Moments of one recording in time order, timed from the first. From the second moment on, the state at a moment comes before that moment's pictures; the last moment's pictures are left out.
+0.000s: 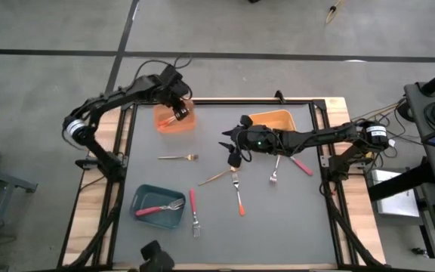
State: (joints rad) left arm 0.78 1.60 1.25 -0.69 0.04 0.22; right arm -0.09 1.55 0.97 0.20 0.23 -0.02
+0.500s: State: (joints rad) left arm 0.33 1.23 0.83 -0.13 -0.04 -0.10; right arm -0.06 1.57 1.16 -0.17 0.17 0.28
